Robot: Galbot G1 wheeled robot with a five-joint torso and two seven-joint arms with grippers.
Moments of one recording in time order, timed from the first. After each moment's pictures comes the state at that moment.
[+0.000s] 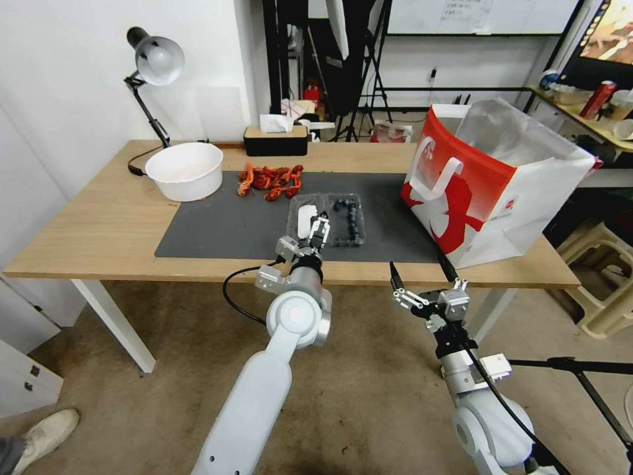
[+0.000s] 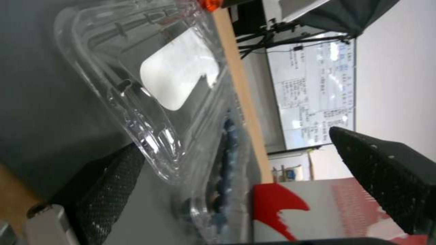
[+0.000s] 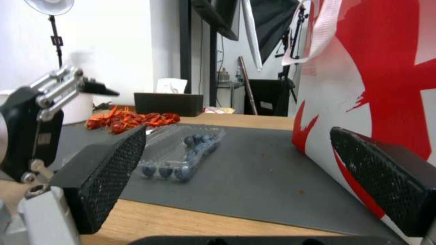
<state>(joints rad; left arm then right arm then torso) 0.95 -1.56 -0.08 -1.75 -1.35 -0.17 -0.49 -1.50 1.26 0.44 2.00 0.23 0.26 -0.01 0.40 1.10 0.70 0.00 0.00</state>
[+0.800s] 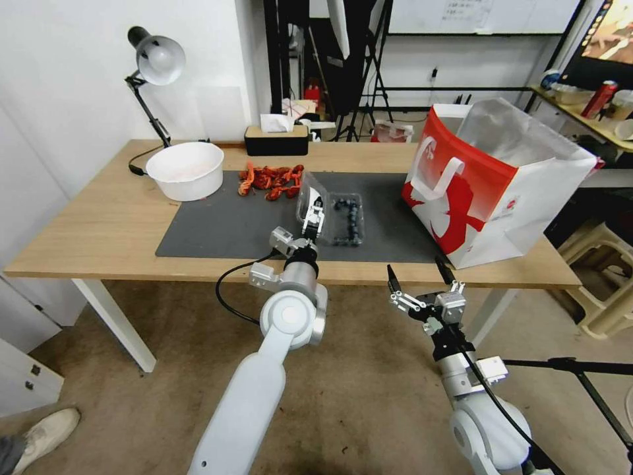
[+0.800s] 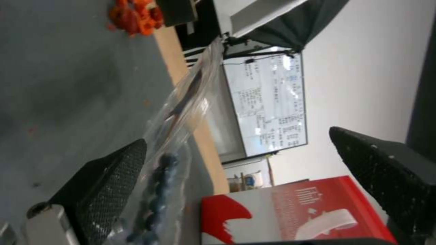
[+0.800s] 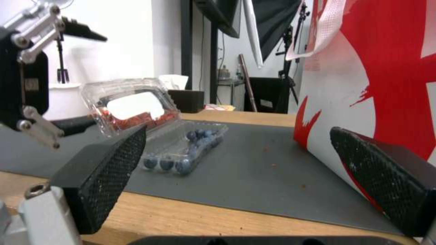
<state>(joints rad) 0.97 -1.54 -0.09 -1.80 -1.37 -0.19 -0.35 -1.50 1.27 0.44 2.00 0.20 0.26 -0.01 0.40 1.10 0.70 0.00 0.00</state>
